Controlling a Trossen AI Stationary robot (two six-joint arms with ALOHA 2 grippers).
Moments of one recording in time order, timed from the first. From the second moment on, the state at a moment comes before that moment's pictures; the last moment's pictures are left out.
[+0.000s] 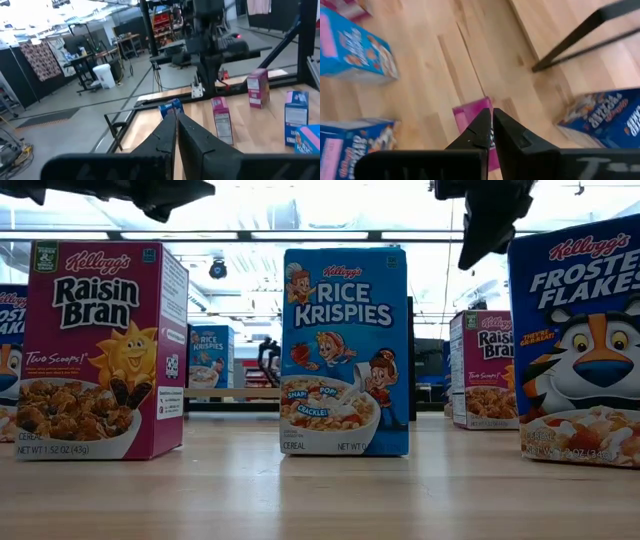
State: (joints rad) left arm 0.01 0.63 0.55 0.08 -0.18 0.27; right arm 0.08 1.28 1.17 -0.97 0.10 0.40
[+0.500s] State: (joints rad) left arm 0.01 0.63 0.54 0.08 -0.18 0.28; right arm 0.08 1.47 1.23 -1.13 0.10 0.23
